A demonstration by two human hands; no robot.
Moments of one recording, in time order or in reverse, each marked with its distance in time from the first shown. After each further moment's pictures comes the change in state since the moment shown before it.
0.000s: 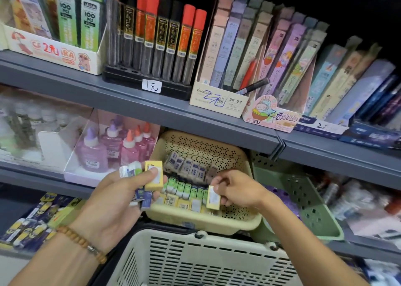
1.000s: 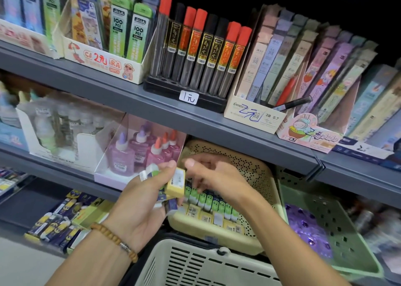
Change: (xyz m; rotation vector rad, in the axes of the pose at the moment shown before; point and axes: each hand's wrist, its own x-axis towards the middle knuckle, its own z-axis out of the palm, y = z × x) left_hand 0.010 0.005 -0.010 -0.129 -0.024 0.019; right_hand 0.025 -0.083 0.044 0.418 -0.039 -0.377
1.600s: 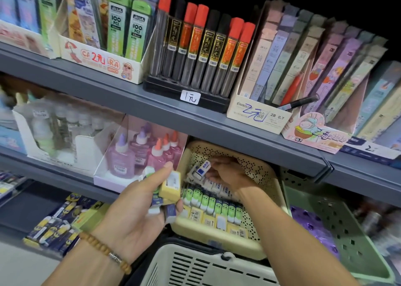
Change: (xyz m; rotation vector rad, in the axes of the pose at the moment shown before) left_hand 0.014 0.010 0.005 0.014 0.077 -0.189; right_hand 0.061 0.053 -0.034 0.098 0.381 0.315
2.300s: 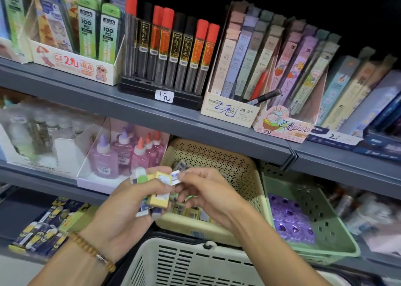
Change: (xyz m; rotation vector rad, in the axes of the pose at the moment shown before) left_hand -0.021 -0.017 -0.002 0.119 -0.219 0.138; right_hand -0.108 -0.010 0.005 0.266 -0.435 -0.105
